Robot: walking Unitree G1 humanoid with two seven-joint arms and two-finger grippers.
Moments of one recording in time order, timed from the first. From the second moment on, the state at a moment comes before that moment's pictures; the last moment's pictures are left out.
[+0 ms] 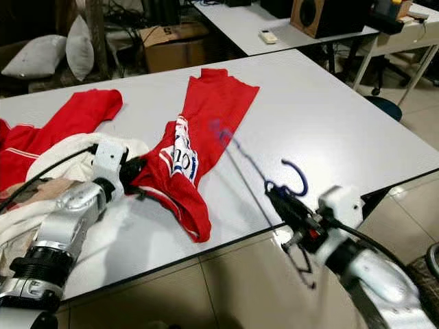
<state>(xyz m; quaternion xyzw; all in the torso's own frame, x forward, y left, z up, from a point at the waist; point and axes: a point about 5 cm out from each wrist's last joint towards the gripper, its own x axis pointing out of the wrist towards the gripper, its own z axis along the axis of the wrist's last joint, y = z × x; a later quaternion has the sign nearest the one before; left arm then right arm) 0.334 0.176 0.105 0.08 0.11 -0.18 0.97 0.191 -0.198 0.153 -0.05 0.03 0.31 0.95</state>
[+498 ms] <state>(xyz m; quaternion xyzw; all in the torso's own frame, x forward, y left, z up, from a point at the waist) 0.331 0.203 0.135 0.17 0.08 -0.26 0.95 0.185 -0.197 0.158 -0.06 0.09 0.38 0.92</state>
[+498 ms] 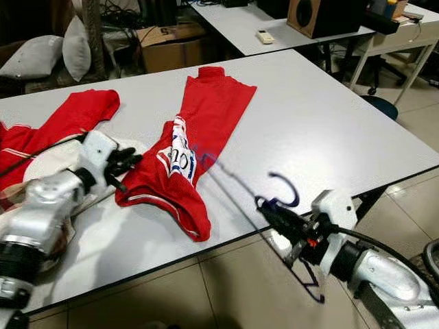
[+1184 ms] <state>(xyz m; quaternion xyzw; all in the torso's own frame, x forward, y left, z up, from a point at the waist) 0.317 0.186 0.124 0.34 0.09 -0.43 0.83 0.182 -0.200 0.158 -0.12 0.15 0.41 0.89</state>
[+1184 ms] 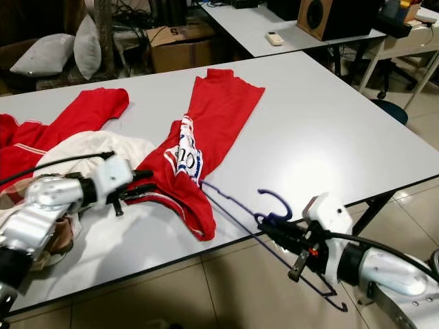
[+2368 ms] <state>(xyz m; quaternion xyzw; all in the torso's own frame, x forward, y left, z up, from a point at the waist) 0.314 0.193 0.102 0.36 0.12 -0.42 0.83 0.181 -0.193 0.152 -0.13 0.16 0.41 0.89</state>
